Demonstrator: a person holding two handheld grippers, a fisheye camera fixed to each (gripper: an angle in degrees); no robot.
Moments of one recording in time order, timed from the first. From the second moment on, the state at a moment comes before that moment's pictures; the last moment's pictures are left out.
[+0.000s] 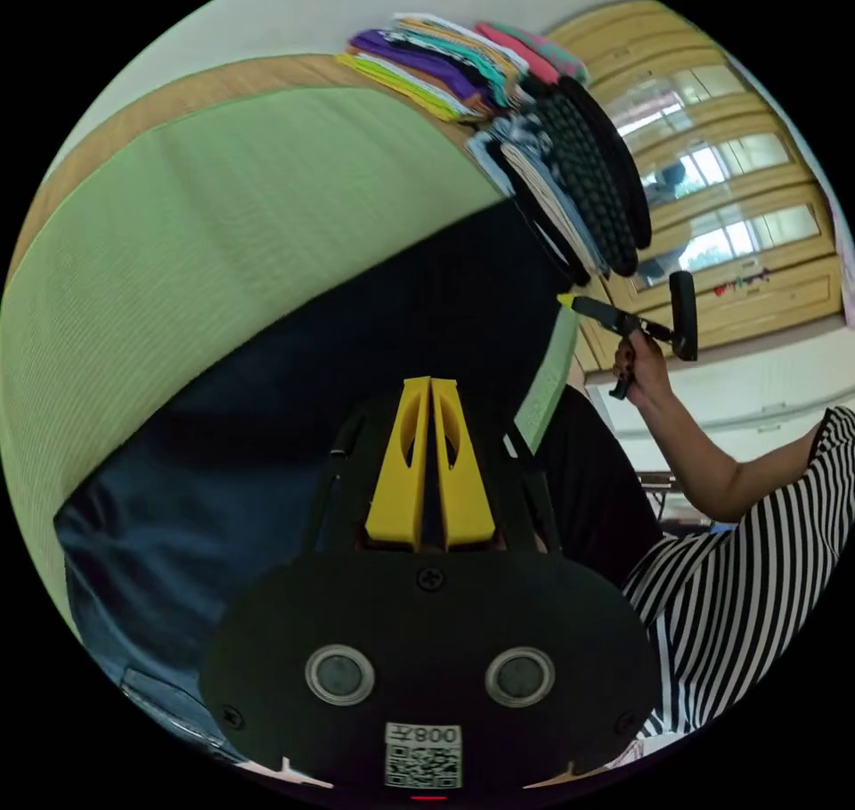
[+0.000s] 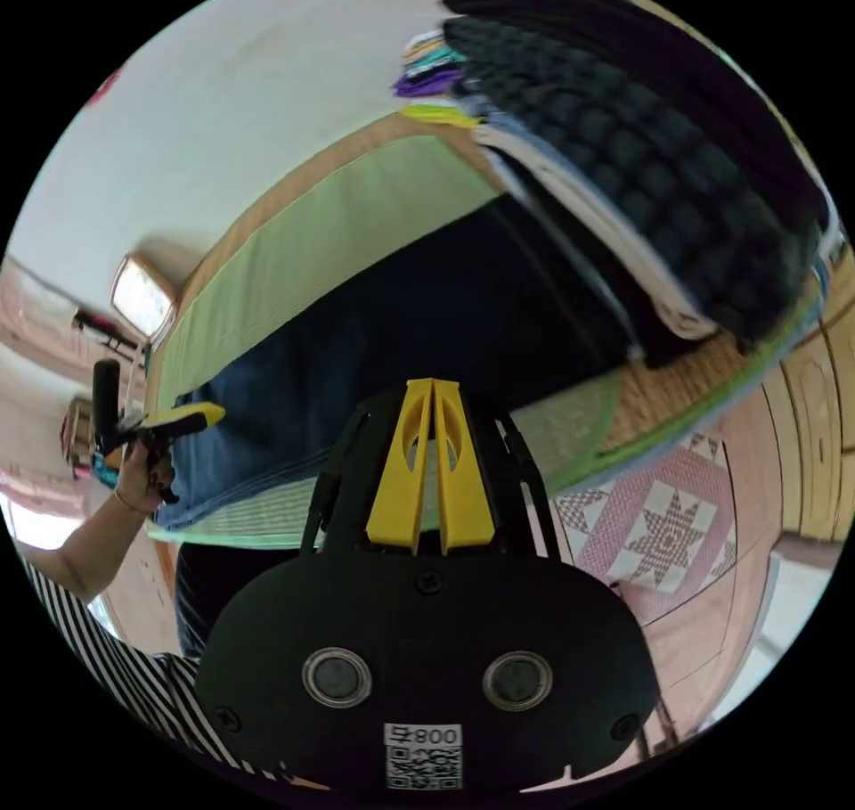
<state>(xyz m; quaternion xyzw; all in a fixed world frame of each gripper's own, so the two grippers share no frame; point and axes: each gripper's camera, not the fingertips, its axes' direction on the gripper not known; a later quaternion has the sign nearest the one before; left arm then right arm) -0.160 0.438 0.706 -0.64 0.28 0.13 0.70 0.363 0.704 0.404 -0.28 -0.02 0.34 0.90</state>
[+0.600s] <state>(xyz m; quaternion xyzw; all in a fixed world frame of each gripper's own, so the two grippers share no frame) -0.025 0.576 0.822 -0.67 0.31 0.21 0.64 0.494 0.785 0.314 -0.20 -0.01 0.48 0.86</state>
